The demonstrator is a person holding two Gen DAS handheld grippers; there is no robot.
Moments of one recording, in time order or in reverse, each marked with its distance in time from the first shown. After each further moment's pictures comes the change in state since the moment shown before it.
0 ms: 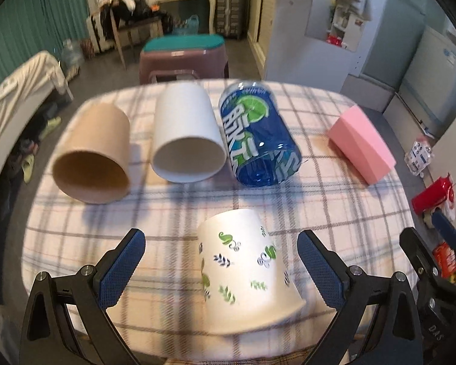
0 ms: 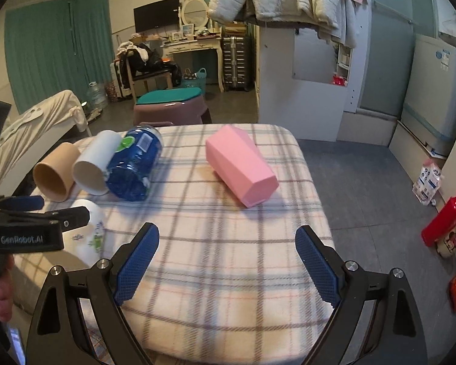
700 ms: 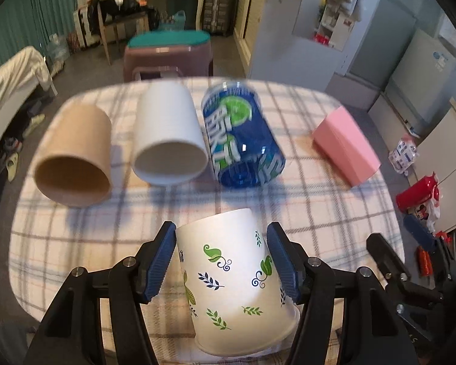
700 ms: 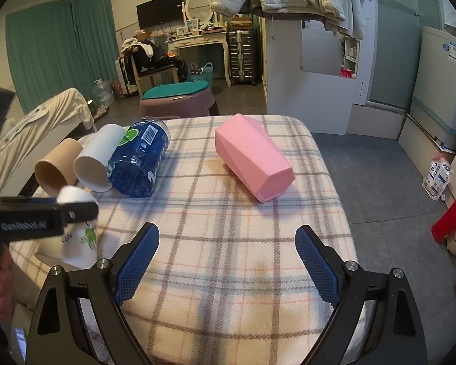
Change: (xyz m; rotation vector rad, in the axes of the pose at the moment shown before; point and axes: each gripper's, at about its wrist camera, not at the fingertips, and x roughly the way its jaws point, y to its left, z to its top) left arm -0.017 -0.001 -0.001 0.022 -0.021 -0.081; right arm 0.013 0.008 -0.004 0.011 0.020 0.042
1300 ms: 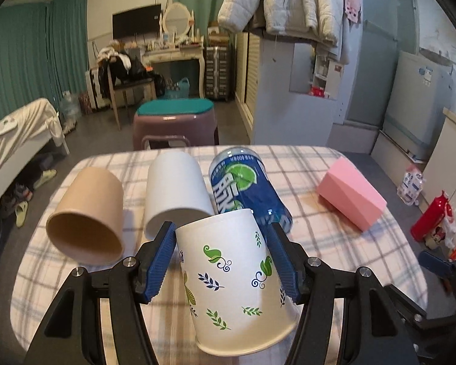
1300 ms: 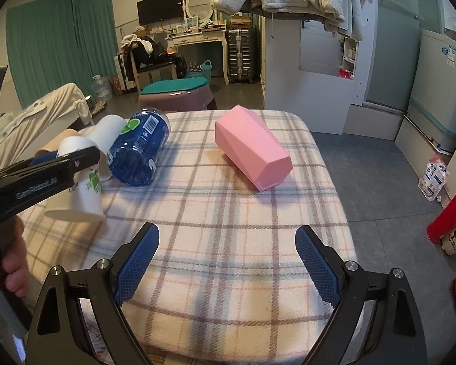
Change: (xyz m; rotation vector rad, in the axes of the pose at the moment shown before) left arm 0.007 -0.002 0.007 0.056 -0.350 0.055; right arm -0.002 0.003 -0.012 -0.020 0.013 -0.022
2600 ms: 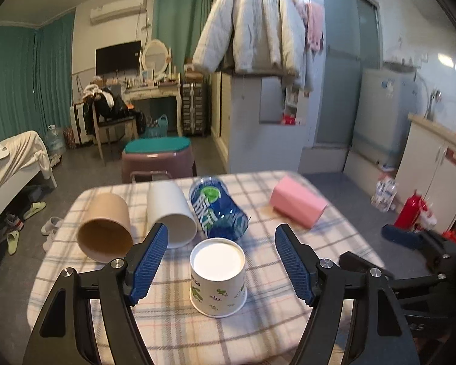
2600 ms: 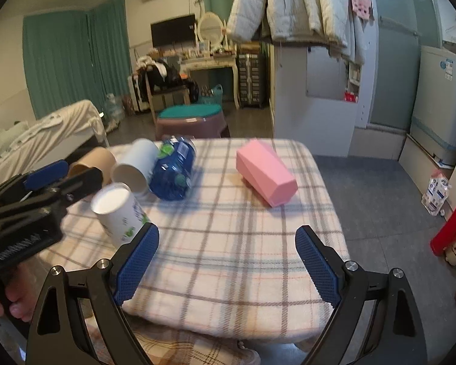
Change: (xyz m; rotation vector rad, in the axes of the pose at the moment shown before) left arm -0.110 -0.002 -0.023 0.051 -0.175 -0.115; right arm -0.069 0.021 -0.010 -0.013 -0.148 0.047
